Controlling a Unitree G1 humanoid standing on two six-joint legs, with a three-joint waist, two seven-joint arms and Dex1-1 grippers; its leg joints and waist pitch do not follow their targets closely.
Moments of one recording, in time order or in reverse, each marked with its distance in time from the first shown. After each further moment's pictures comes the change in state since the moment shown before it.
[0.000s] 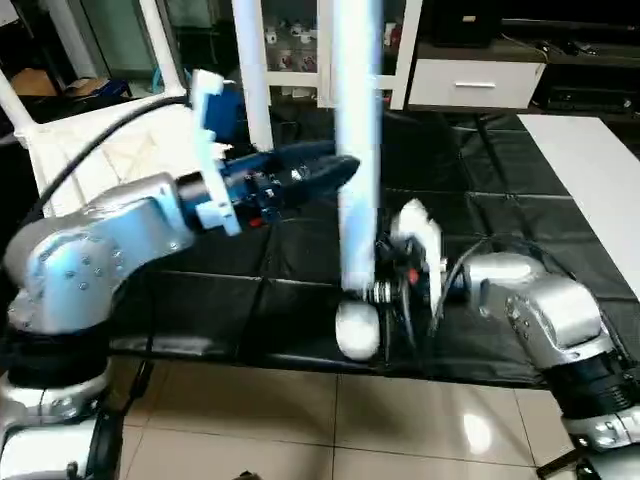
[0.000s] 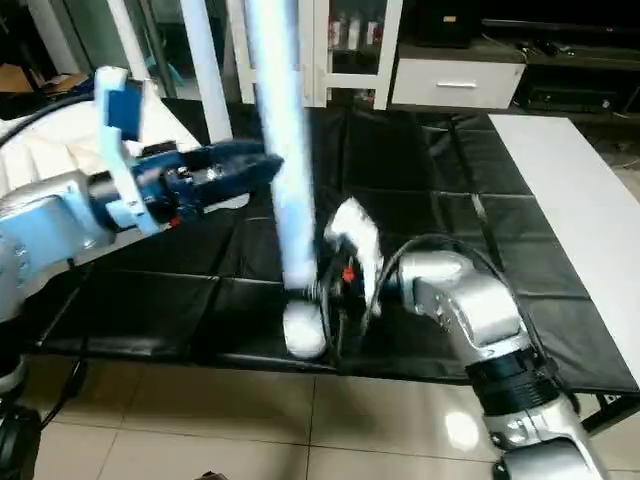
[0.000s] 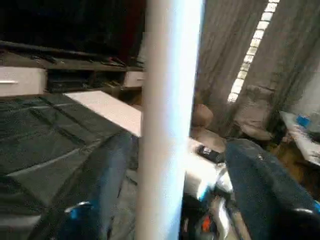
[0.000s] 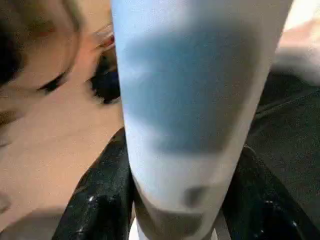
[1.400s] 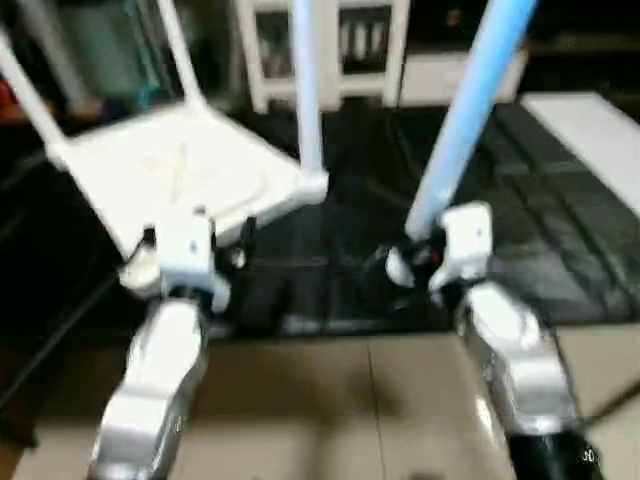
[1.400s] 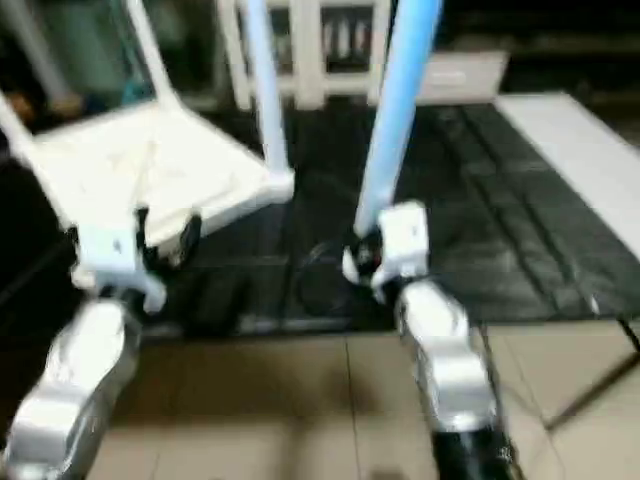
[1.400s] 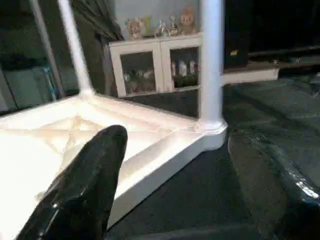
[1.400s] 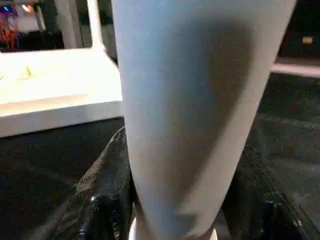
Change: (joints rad) left arm 0.530 -0.234 -0.184 0.014 0.828 -0.716 0.527; right arm 0.286 0.285 -0.097 -0.074 -0.313 -0.361 -0.674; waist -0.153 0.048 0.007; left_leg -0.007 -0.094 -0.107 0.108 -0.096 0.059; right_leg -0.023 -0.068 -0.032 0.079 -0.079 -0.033
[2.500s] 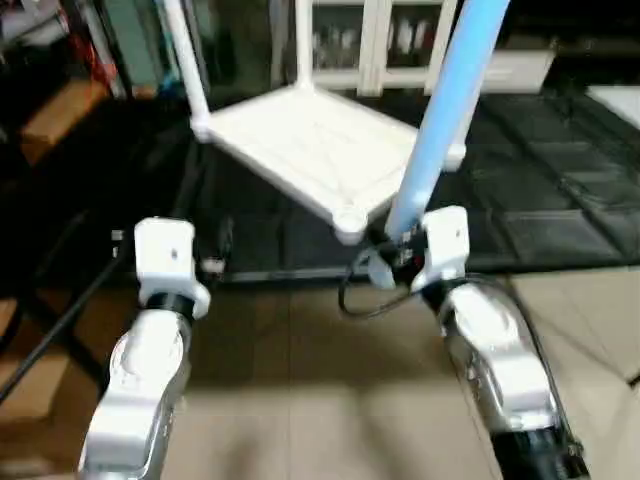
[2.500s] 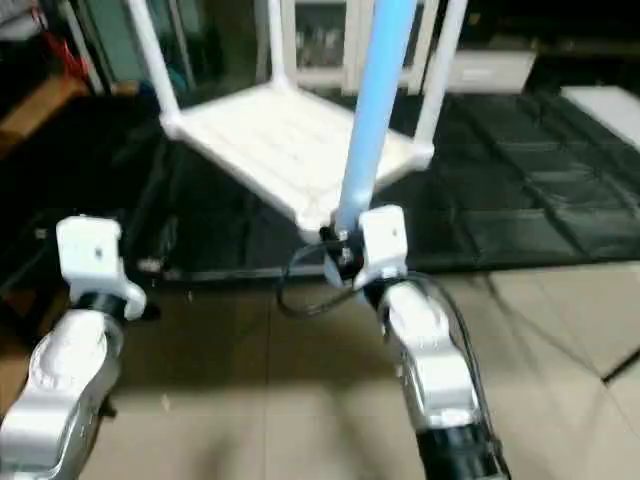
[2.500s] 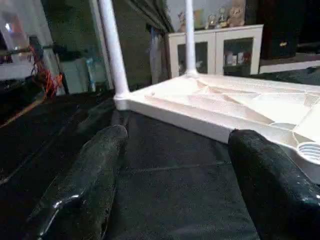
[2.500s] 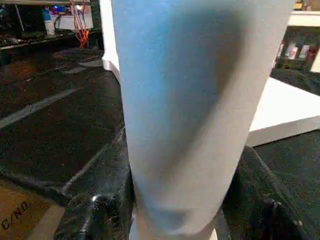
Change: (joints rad) left arm 0.017 -0.037 0.043 -0.014 0.050 -0.002 -0.001; right arm -0.027 0.000 0.014 0.026 0.007 -0.016 0.016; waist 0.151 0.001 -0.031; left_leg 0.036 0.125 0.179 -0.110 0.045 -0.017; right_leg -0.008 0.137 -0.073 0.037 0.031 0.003
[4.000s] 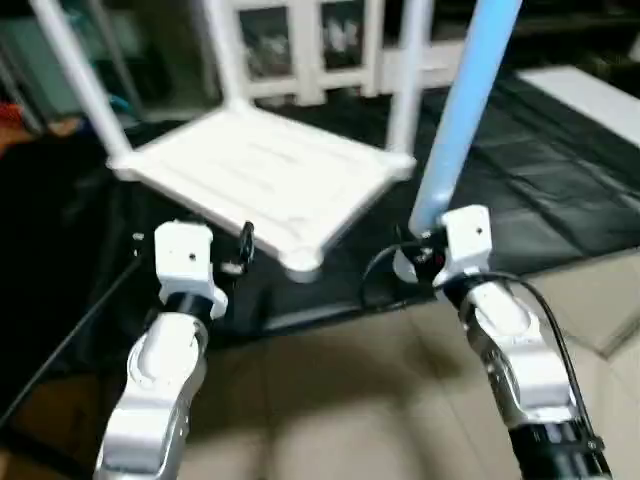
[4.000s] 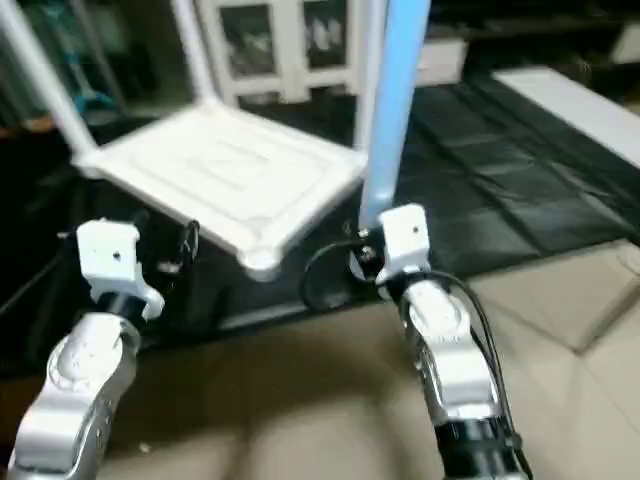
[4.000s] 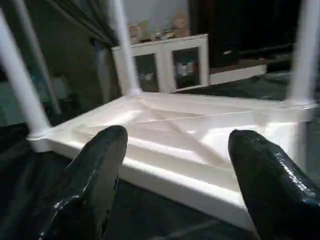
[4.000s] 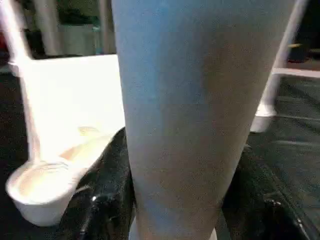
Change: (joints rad) left arm 0.006 -0.008 0.002 0.005 0.022 -0.027 -0.051; right arm -0.006 -0.017 0.016 0.027 -0.025 -0.029 0.003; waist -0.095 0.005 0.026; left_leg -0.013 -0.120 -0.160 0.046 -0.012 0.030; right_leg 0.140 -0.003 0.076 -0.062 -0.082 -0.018
